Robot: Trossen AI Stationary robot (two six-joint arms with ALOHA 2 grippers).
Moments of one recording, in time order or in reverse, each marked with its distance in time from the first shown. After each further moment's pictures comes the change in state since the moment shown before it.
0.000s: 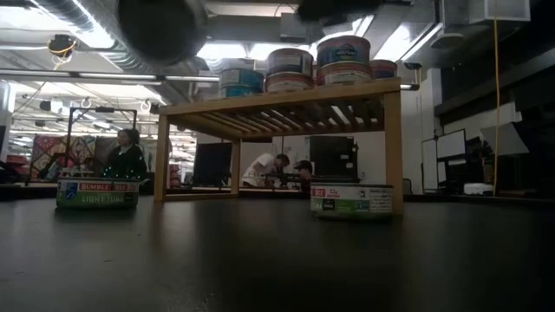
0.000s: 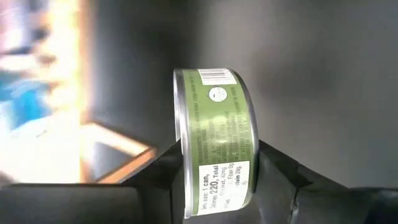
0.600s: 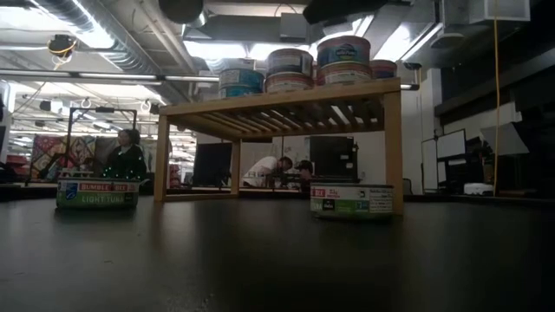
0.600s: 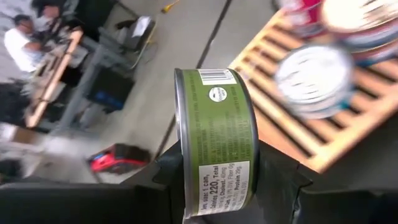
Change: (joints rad) left arm 0.416 -0.474 -0.006 0.027 -0.461 0.145; right arm -0.002 -0.031 0.000 -0.050 -0.019 -0.009
